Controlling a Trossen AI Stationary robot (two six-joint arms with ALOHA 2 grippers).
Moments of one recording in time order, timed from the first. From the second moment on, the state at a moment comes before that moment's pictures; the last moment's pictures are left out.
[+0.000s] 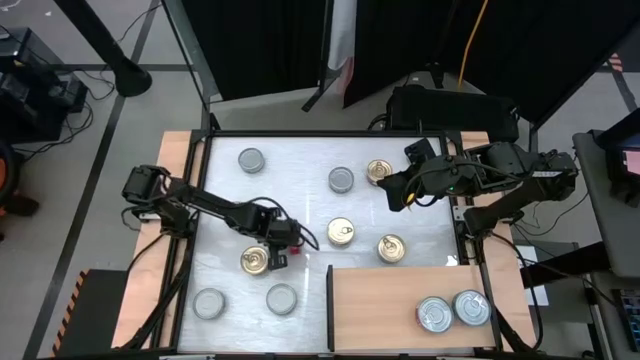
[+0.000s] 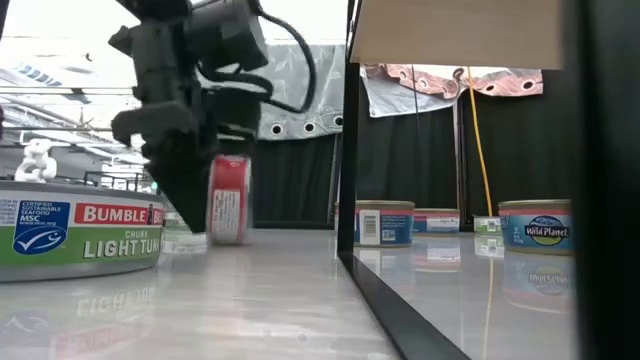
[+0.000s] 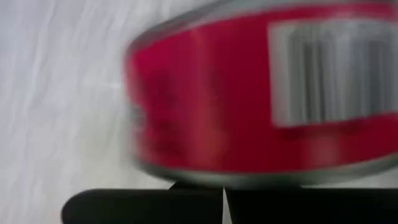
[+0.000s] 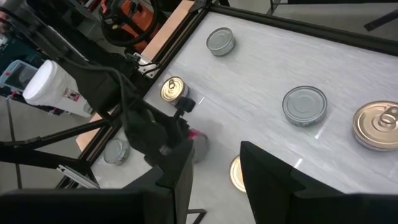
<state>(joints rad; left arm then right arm) -0.15 1.69 0.93 -0.56 -0.03 -0.32 0.21 1.33 1.76 -1.16 0.44 1.09</state>
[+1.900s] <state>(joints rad) -0.11 1.59 1.03 -0.54 0.09 0.72 0.21 1.33 1.76 -1.19 0.36 1.07</state>
